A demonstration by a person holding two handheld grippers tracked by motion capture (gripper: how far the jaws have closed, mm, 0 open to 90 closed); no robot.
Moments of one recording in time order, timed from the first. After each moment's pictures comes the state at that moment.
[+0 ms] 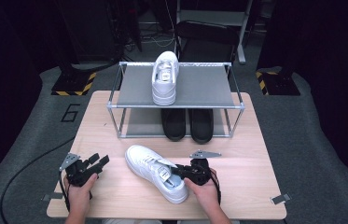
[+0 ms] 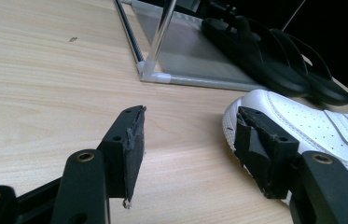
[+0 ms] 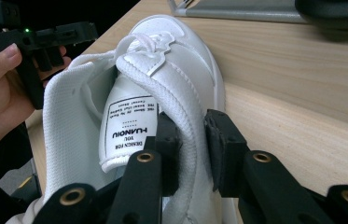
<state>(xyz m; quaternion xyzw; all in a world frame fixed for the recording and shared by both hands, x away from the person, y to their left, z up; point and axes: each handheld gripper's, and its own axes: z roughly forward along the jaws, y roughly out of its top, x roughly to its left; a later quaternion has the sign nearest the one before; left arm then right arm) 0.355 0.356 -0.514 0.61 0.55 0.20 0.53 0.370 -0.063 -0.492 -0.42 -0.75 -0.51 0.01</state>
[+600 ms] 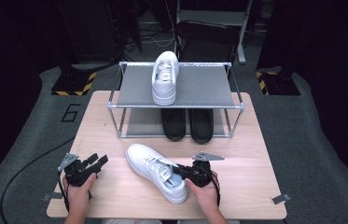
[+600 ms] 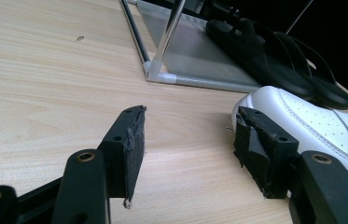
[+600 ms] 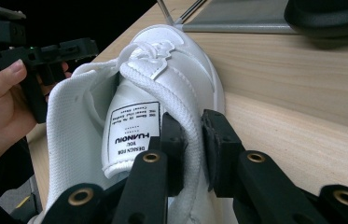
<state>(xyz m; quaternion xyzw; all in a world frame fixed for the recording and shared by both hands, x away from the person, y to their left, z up) 0.356 0.360 -0.515 0.60 0.56 0.20 0.54 0.363 -0.066 -0.496 -0.43 -0.73 -0.53 0.00</state>
